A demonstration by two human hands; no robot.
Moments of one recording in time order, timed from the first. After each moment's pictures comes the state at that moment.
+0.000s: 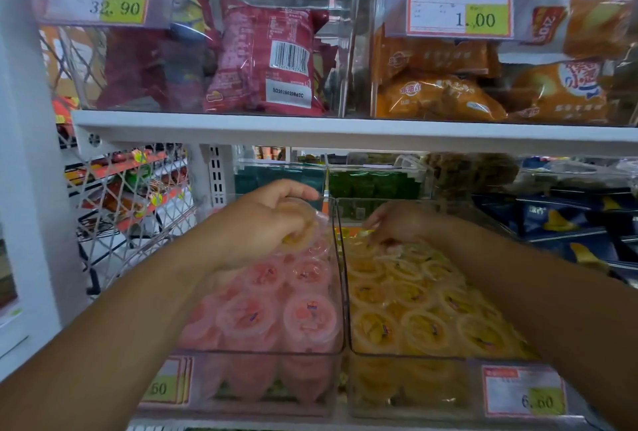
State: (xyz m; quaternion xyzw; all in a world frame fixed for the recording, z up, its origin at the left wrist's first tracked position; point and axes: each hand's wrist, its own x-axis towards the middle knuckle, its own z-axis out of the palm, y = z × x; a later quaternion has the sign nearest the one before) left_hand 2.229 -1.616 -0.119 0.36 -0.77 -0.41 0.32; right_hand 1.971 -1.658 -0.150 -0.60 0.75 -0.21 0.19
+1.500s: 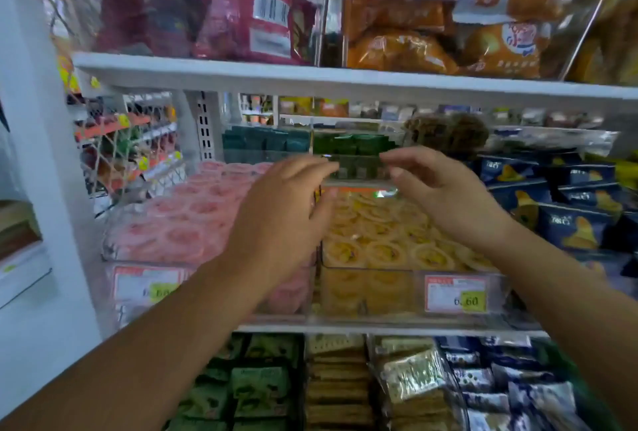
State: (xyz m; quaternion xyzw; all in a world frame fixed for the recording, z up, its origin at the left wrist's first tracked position) left_hand 2.200 -1.558 -0.167 0.29 -0.84 0.03 0.46; right_hand 1.995 -1.495 -0.138 -0.66 0.60 -0.45 0.04
